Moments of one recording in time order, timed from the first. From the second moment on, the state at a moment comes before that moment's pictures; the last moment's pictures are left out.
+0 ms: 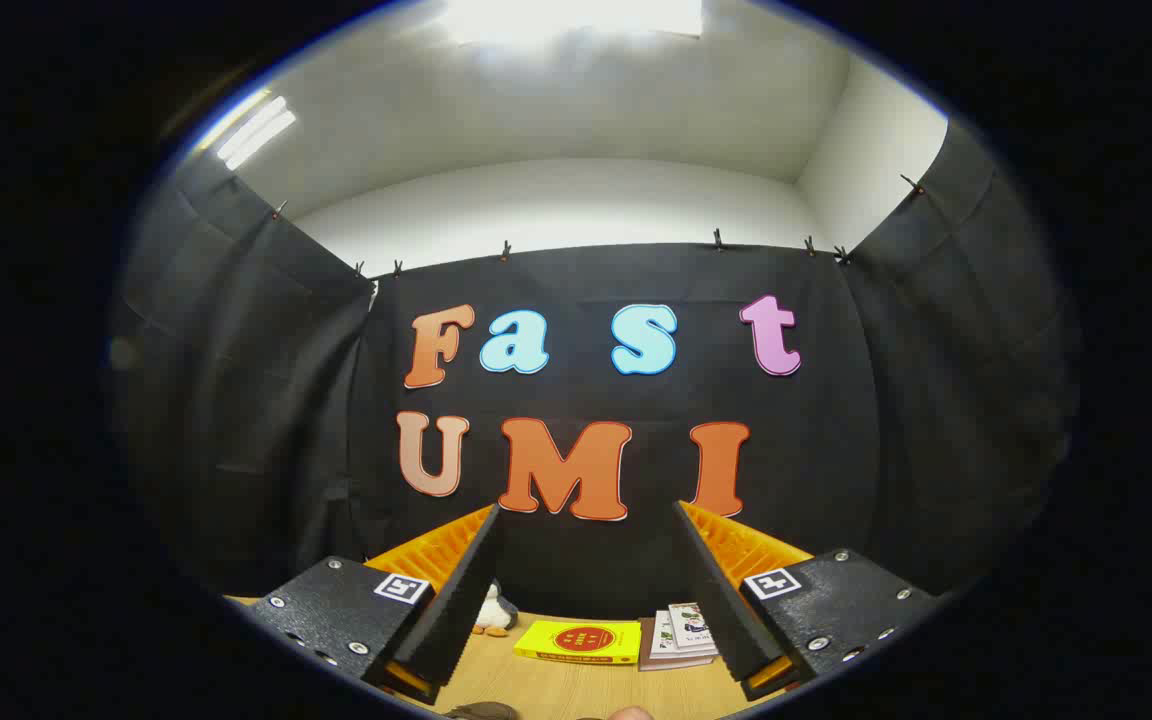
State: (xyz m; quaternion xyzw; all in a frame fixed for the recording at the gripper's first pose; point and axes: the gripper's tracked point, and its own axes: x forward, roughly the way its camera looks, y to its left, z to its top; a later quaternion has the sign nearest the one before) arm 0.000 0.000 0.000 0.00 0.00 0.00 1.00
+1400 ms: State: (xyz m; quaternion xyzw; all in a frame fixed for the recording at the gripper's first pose) arm -0.001 0.047 -0.060 0.02 0.08 0.04 1.00
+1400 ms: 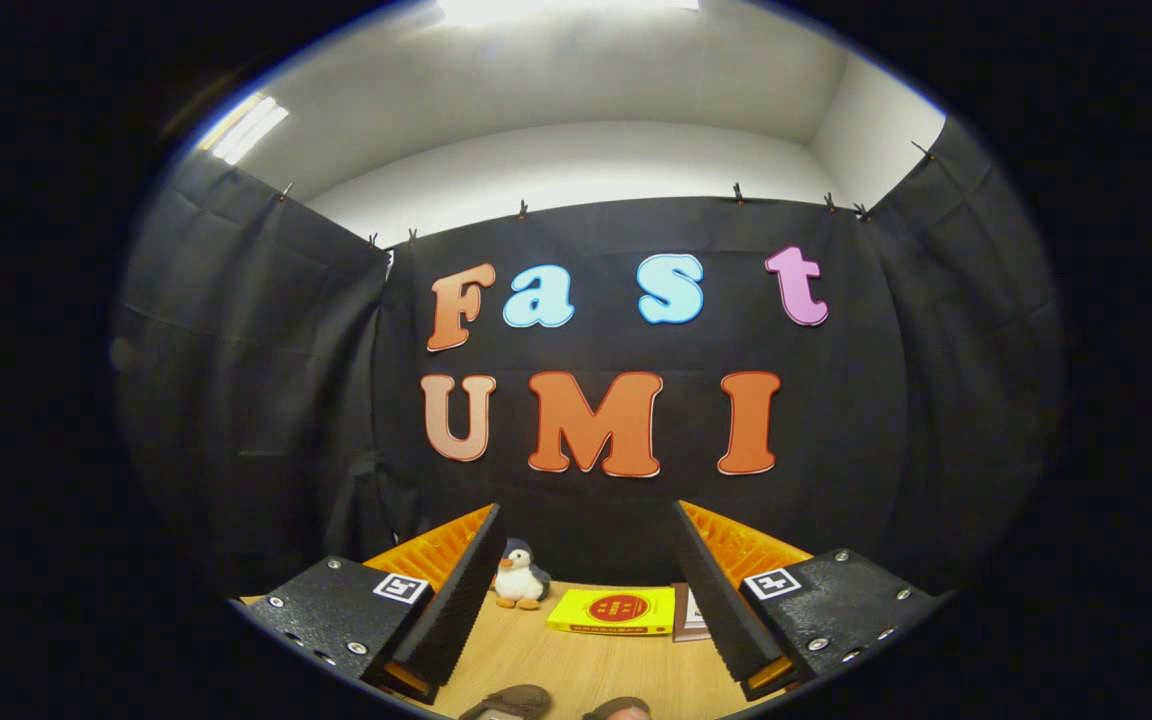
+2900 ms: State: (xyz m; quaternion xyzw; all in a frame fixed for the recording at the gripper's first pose) arm -0.110 0.308 -0.381 0.31 0.58 0.28 0.69
